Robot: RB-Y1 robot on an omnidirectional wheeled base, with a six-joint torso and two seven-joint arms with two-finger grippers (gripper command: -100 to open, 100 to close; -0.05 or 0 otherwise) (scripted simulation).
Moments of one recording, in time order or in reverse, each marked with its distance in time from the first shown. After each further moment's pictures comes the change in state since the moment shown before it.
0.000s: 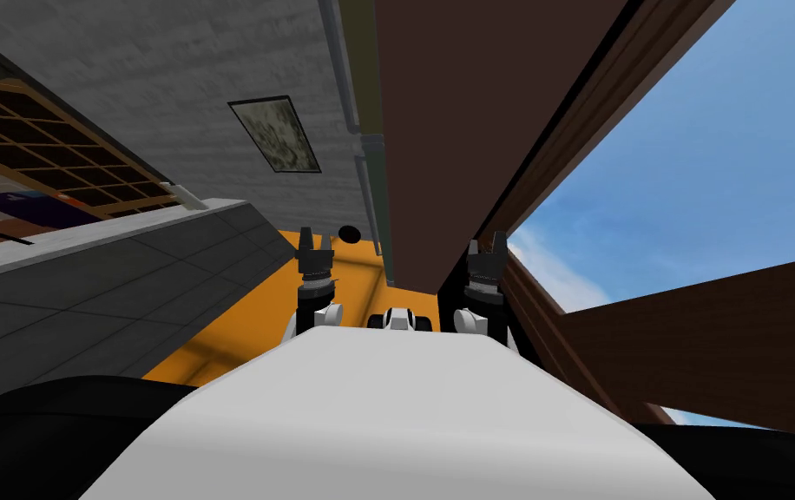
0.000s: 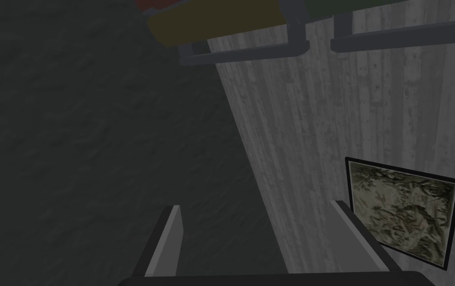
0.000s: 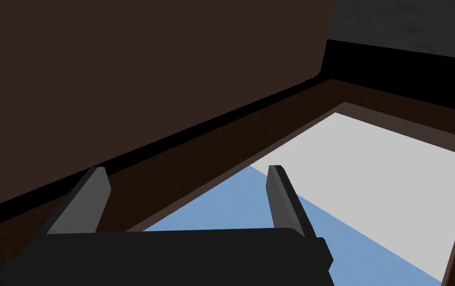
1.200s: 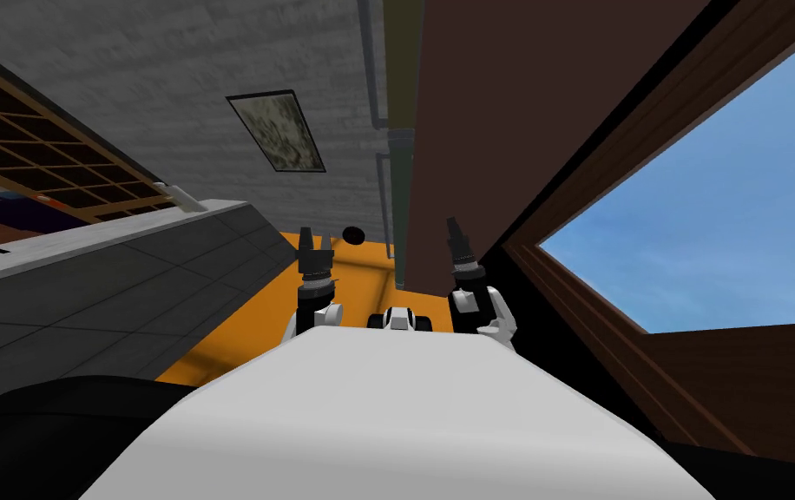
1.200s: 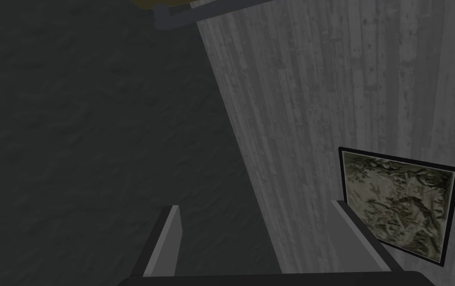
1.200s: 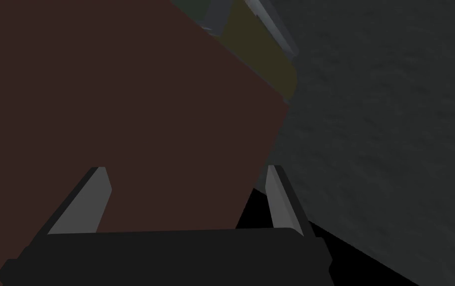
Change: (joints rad) left arm 0.000 0.000 0.000 0.000 0.000 0.000 0.000; right arm -0.295 -0.254 0.060 0.101 0.196 0.107 0.239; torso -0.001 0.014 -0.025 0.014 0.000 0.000
